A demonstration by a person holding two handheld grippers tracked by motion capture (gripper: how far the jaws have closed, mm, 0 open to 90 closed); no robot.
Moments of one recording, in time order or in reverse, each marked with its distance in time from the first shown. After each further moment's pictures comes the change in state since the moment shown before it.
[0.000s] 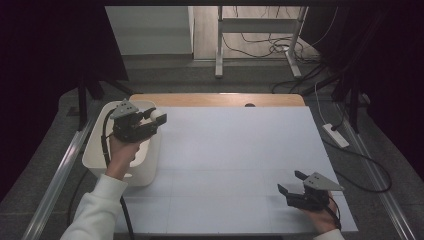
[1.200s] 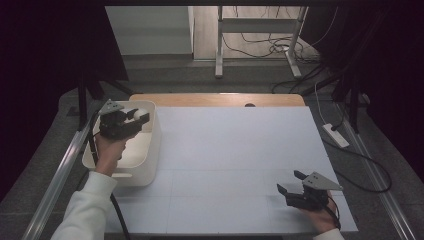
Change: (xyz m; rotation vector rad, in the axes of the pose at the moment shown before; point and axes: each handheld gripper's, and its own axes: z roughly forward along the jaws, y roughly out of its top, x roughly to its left) left arm 0.045 -0.018 -0.003 0.074 0.125 -0.086; right arm 0.000 0.000 0.002 0.005 0.005 -0.005
